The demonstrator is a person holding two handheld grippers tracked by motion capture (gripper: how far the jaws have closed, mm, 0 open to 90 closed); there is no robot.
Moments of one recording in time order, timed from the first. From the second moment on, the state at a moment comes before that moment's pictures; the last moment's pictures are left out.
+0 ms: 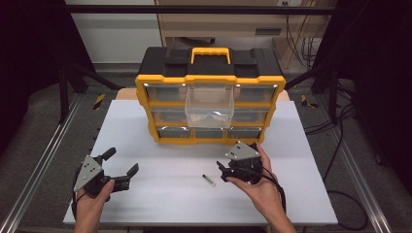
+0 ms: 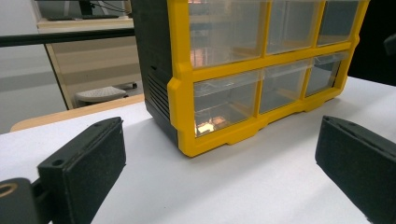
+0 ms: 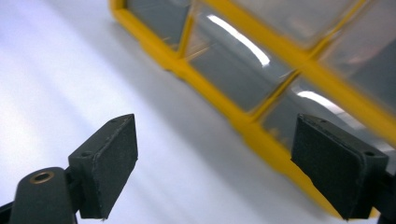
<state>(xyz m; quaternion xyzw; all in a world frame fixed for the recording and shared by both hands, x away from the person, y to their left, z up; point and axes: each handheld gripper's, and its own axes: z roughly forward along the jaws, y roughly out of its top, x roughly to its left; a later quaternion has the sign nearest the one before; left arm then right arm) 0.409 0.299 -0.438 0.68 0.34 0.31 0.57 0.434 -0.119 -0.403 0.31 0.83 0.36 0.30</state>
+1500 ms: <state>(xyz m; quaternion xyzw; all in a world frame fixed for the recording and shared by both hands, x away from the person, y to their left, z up) 0.409 0.302 -0.439 0.67 0.36 0.31 0.57 0.438 -0.097 -0.441 0.33 0.85 0.37 0.19</state>
